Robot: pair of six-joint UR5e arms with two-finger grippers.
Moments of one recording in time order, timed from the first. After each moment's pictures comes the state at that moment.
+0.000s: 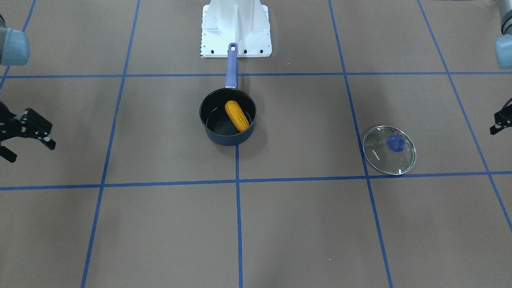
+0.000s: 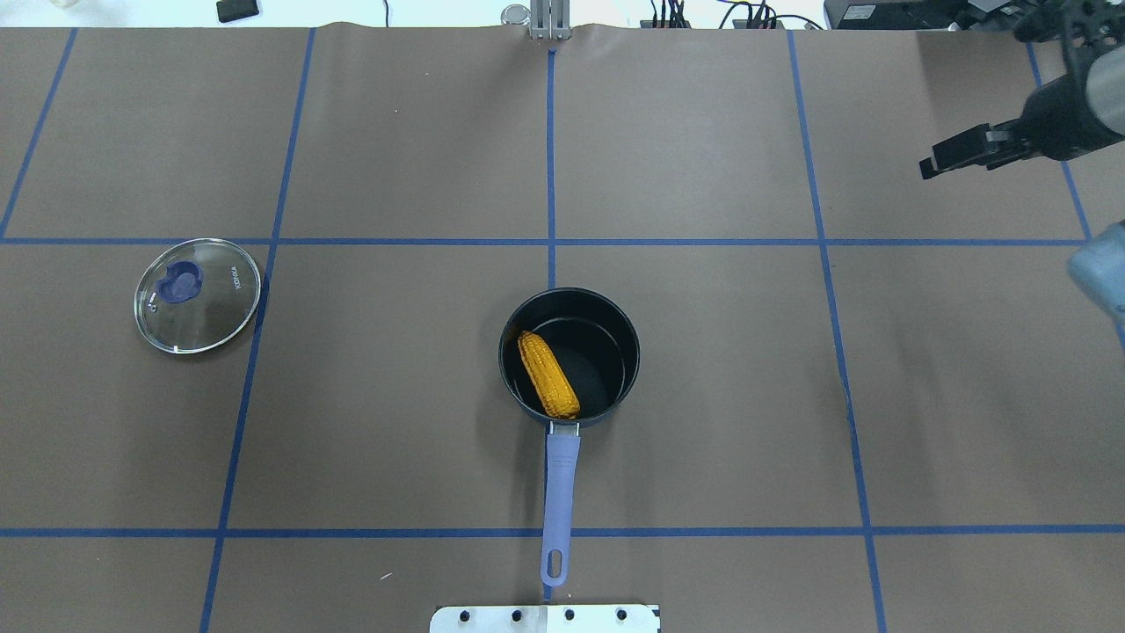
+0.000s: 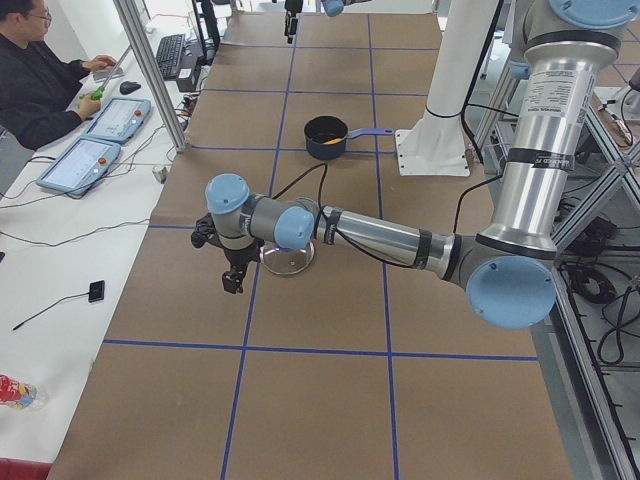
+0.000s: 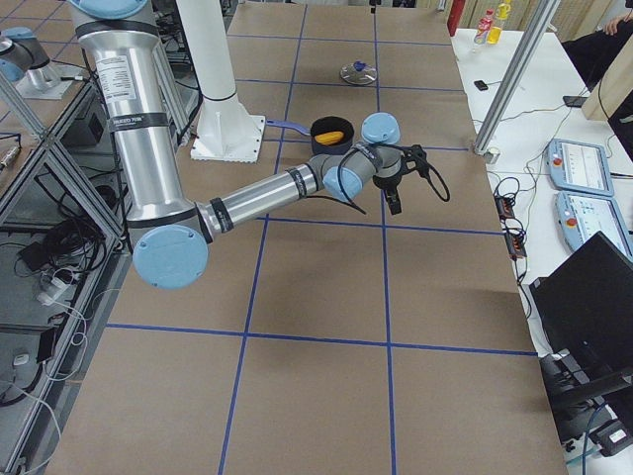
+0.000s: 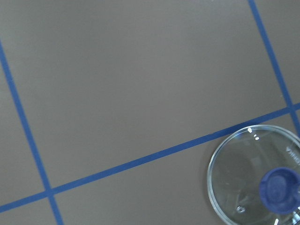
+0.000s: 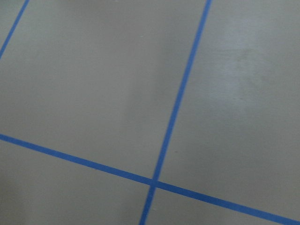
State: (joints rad) left arm -1.42 -1.72 -1.61 -1.63 -2.34 0.05; right arm 1.20 -1.41 1.77 -1.19 2.28 0.58
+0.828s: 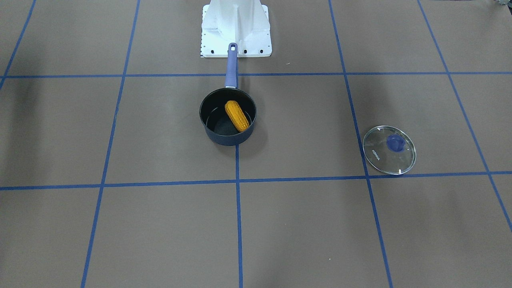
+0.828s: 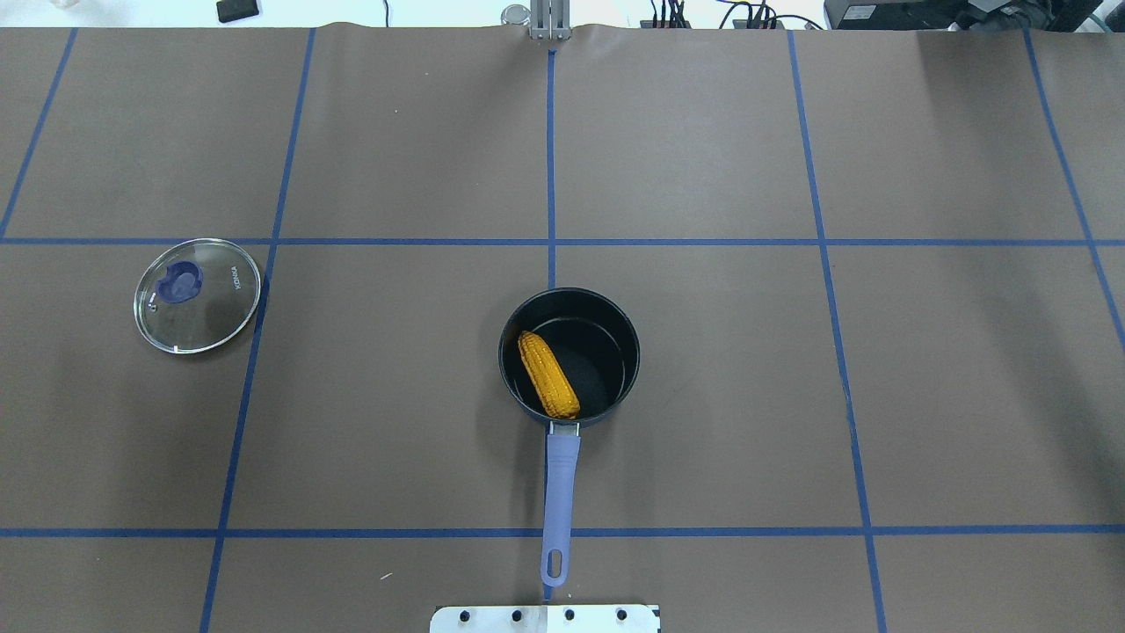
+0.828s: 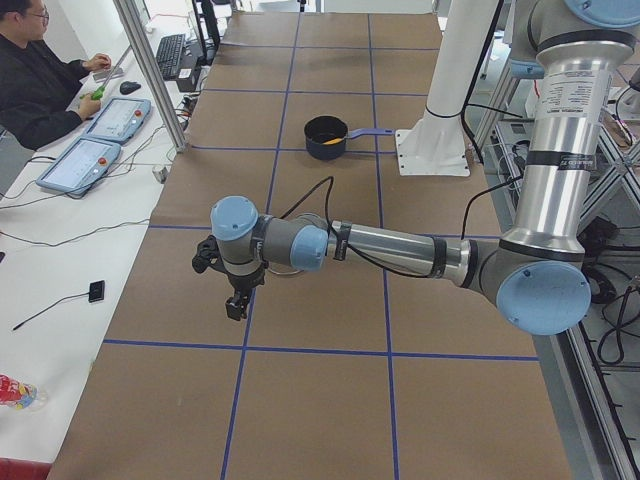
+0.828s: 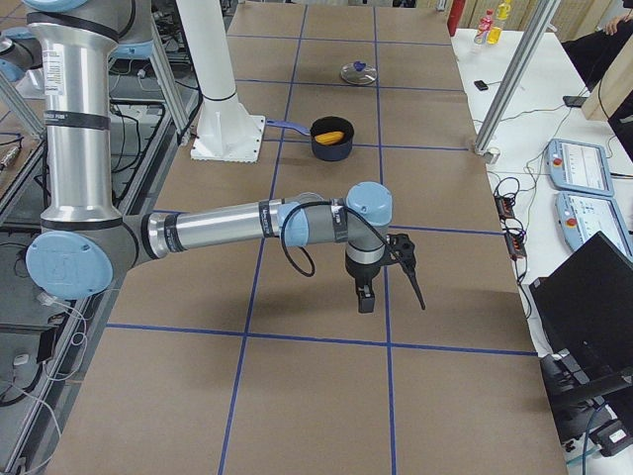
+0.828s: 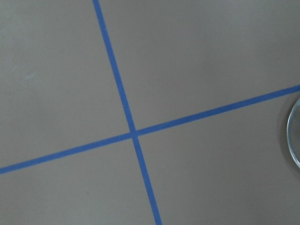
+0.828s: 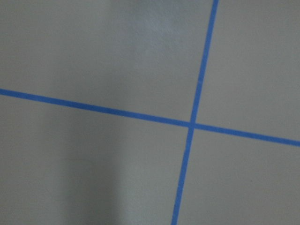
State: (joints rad) left arm -1.49 -1.63 -1.61 -1.61 -2.34 0.09; right arm 1.49 -1.63 1.79 -1.63 2.26 0.00
